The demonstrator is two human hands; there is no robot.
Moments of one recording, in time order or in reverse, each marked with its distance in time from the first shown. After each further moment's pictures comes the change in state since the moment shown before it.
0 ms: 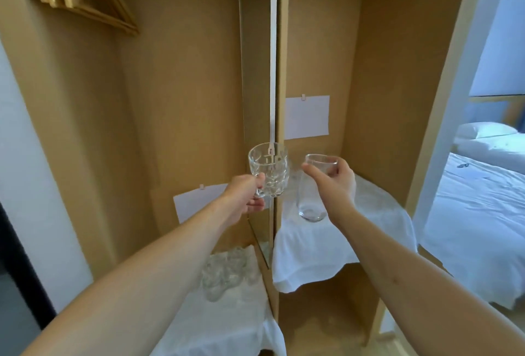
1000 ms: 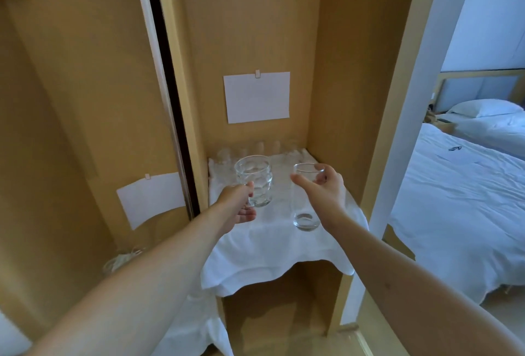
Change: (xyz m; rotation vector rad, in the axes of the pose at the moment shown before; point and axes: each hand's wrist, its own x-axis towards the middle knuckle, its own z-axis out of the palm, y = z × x) left_hand 0.112 -0.030 0.230 -0.047 0.099 -0.182; right_hand 0.167 0.123 -0.145 -0.088 -0.121 0.104
